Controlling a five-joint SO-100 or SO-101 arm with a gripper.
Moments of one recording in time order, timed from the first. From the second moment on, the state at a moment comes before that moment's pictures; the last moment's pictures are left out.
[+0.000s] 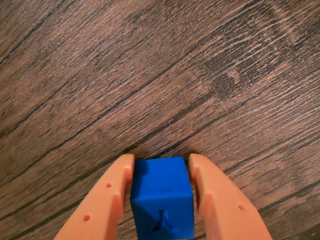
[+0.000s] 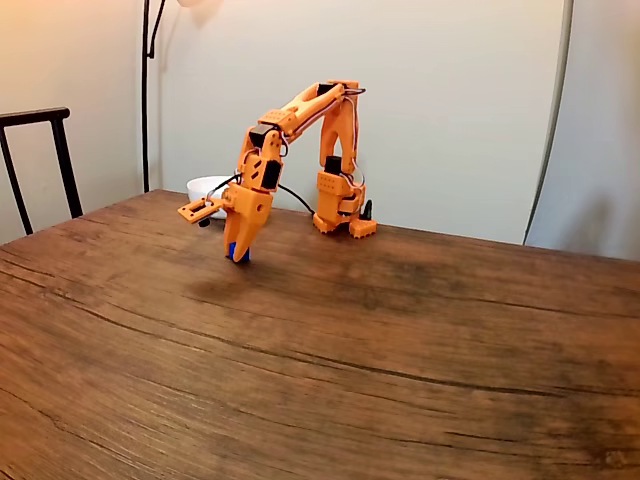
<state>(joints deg) 33.8 88.9 122.9 40.7 87.5</state>
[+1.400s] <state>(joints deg) 31.0 86.8 116.5 55.1 93.5</state>
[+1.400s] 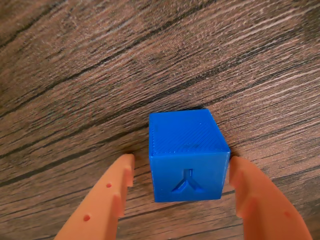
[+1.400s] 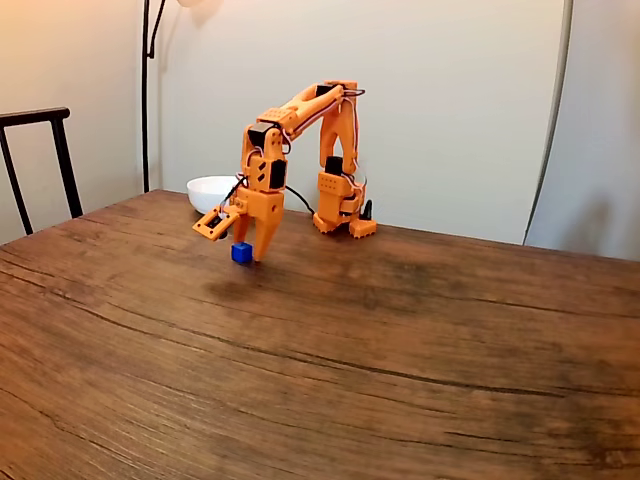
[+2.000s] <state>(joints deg) 31.7 86.8 116.5 51.8 93.4</state>
